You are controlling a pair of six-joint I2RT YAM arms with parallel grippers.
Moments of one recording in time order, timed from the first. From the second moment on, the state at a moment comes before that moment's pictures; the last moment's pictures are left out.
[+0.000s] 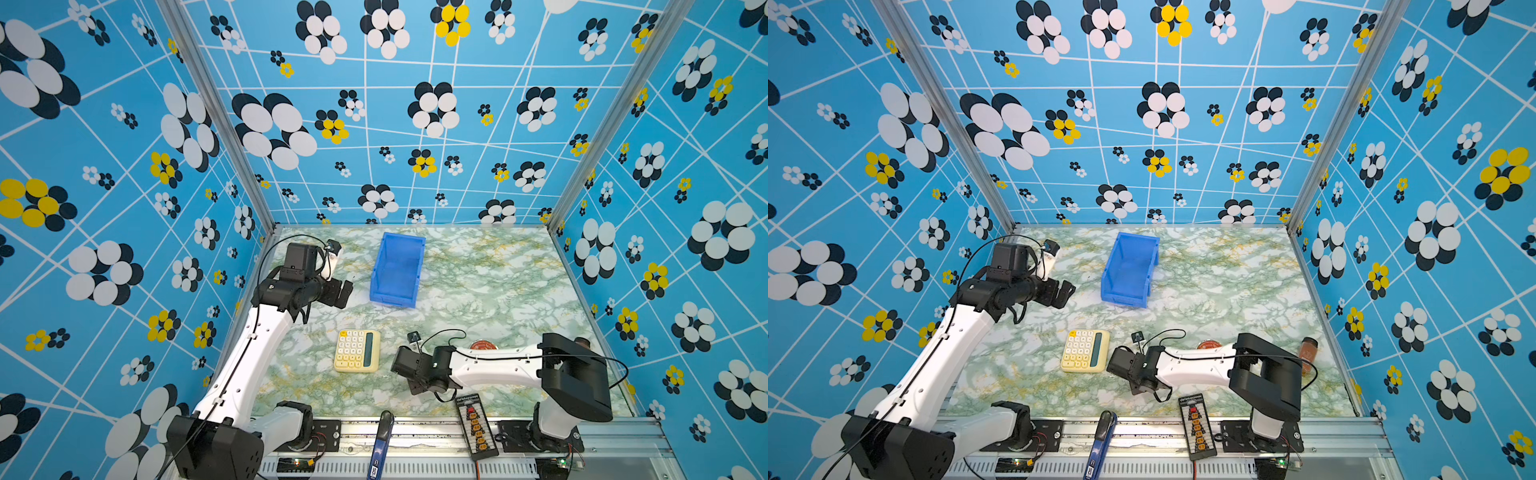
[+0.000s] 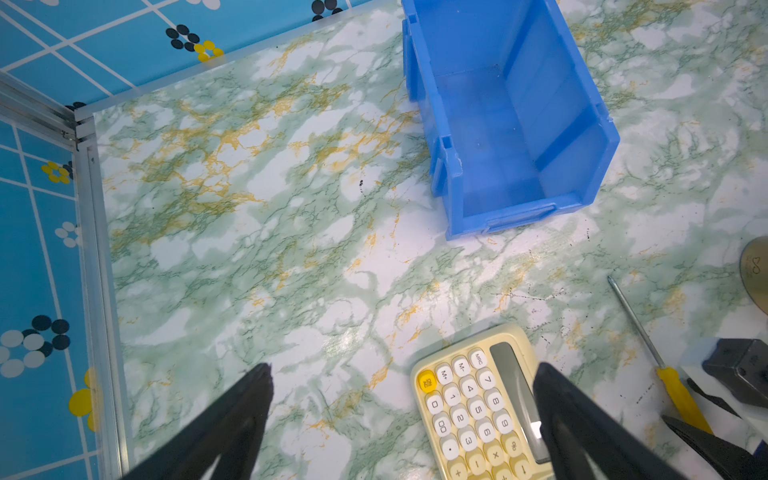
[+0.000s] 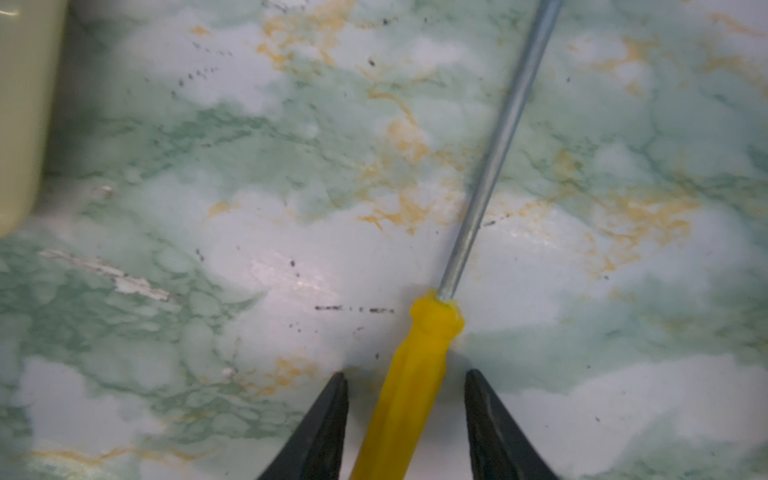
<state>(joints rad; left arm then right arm) -0.17 1.18 1.17 -0.82 0.15 0.18 1.25 1.72 0.97 -0.61 0.26 0.88</state>
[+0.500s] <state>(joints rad) -0.19 1.18 1.18 -0.83 0.18 0.18 1.25 1.66 0.90 -0.58 0.29 0.92</state>
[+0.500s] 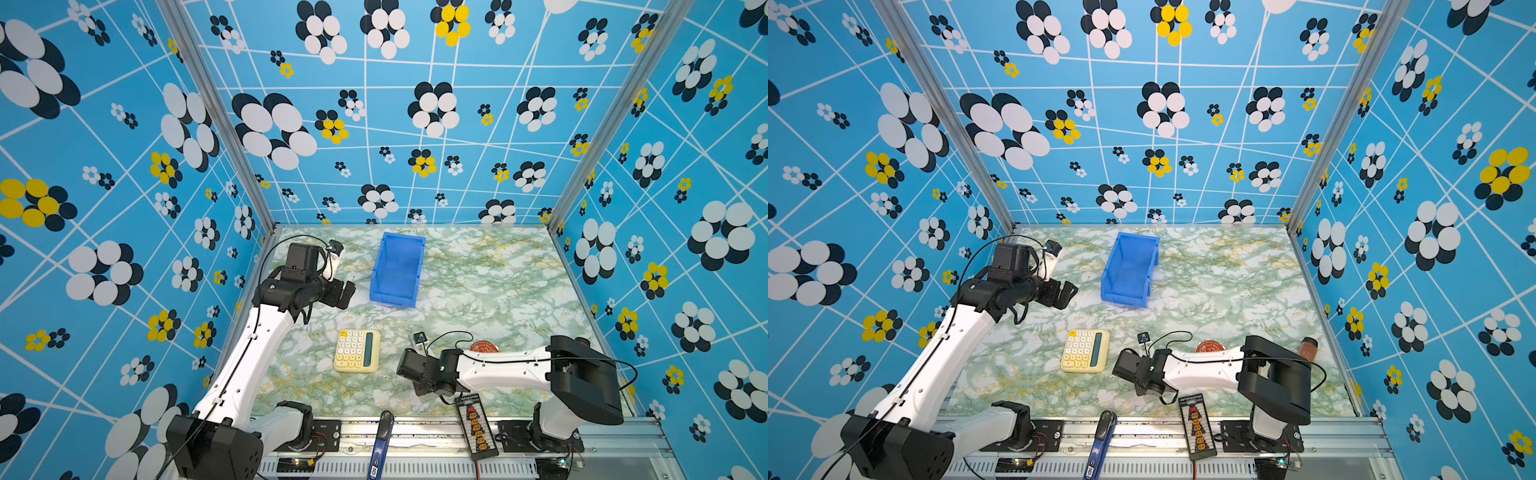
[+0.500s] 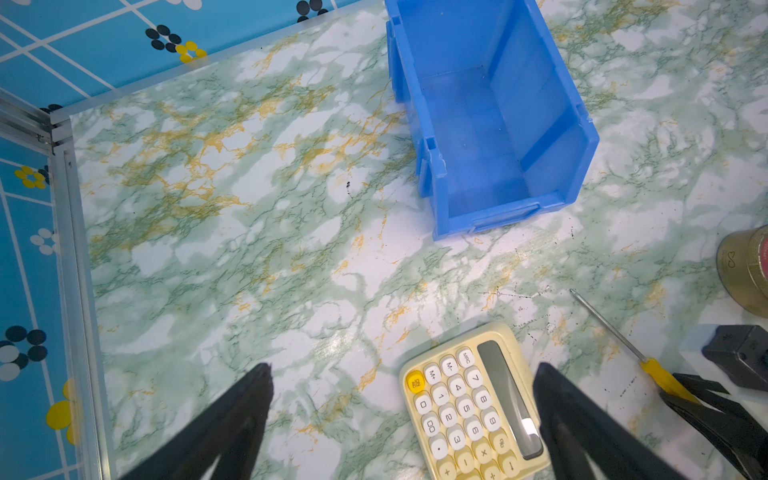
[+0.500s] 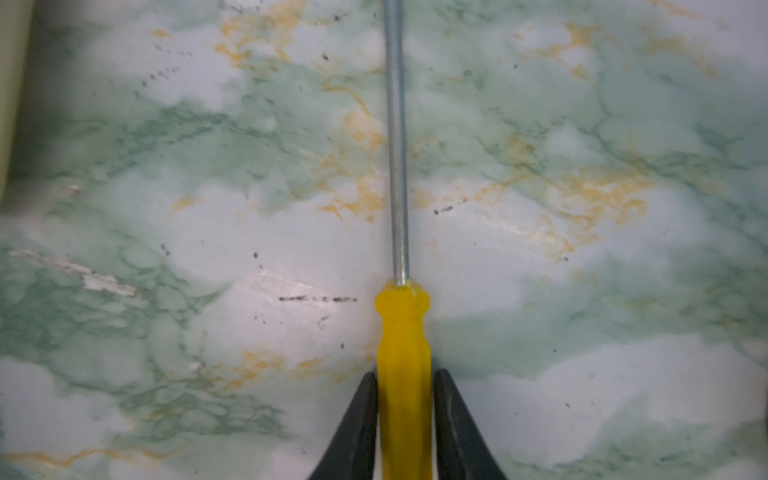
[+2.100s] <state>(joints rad) -0.28 1.05 1.10 -0.87 0.14 0.28 0.92 1.67 1.44 -0.71 0.20 0.55</state>
